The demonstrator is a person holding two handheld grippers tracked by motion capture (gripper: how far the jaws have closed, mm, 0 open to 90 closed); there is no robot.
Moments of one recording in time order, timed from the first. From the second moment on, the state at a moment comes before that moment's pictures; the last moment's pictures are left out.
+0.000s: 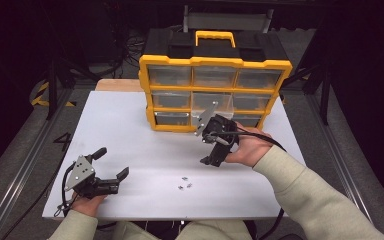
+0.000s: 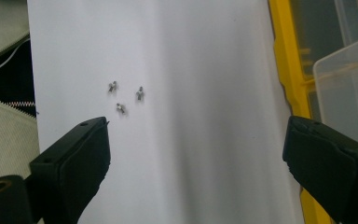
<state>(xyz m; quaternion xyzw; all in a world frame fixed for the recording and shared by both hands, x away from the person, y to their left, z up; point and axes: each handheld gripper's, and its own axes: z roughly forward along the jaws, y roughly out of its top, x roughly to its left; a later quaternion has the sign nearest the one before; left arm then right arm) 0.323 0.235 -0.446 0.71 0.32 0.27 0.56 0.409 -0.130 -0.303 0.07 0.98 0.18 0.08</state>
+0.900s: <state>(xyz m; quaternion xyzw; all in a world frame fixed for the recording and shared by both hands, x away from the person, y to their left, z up) 0.322 0.236 -0.446 0.71 0.32 0.27 0.57 0.414 -0.084 -0.342 0.04 0.99 0.14 0.07</state>
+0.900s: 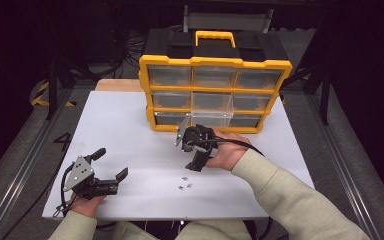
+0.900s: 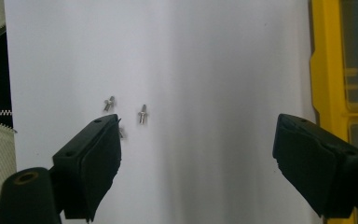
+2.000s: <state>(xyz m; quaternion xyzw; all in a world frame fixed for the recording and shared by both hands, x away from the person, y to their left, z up) 0.322 0.236 -0.446 0.71 0.32 0.27 0.56 0.411 -0.061 -0.415 0.04 0.99 0.11 0.02</state>
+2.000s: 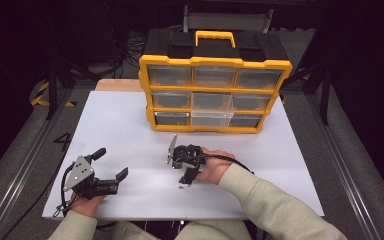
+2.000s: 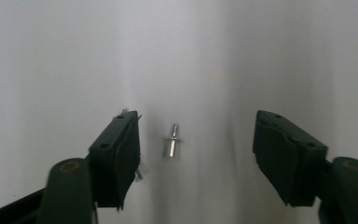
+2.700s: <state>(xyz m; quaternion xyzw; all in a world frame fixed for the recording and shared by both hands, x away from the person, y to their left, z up) 0.322 0.237 -0.446 0.71 0.32 0.27 0.57 0.407 -0.057 -0.423 0.04 0.99 0.10 0.01</state>
